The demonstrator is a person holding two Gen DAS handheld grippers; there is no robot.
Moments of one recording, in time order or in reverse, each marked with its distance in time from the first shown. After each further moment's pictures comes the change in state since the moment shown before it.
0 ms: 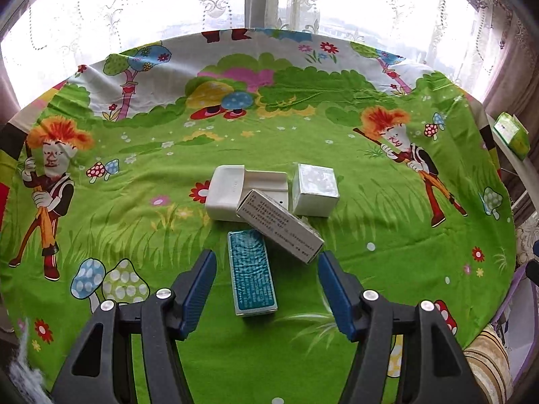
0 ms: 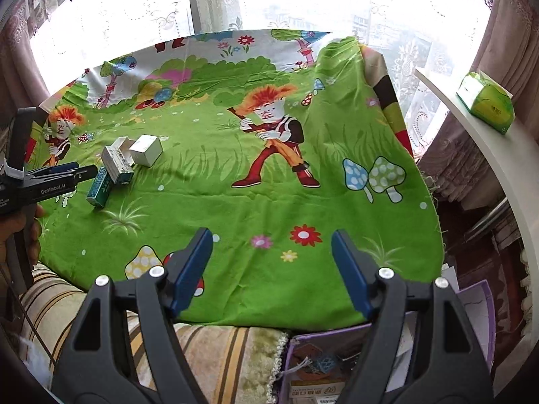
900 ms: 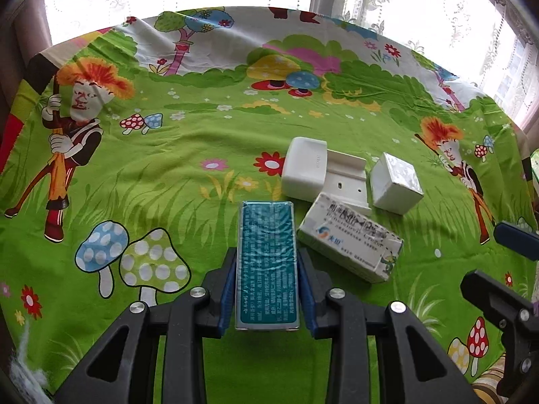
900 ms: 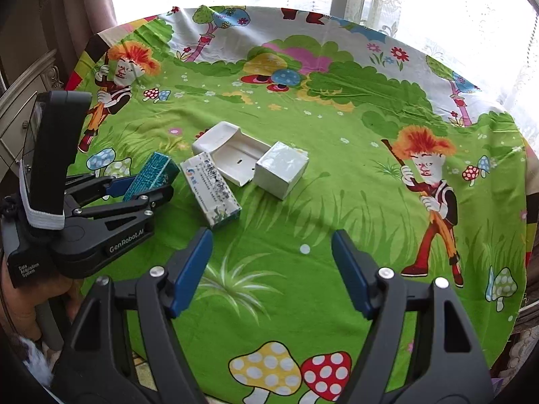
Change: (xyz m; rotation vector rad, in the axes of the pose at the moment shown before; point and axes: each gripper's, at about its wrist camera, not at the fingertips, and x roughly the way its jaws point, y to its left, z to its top) left arm 0.027 0.058 -0.020 -0.187 0.001 0.078; right arm 0.092 0.176 0.047 -0.296 0.075 0.175
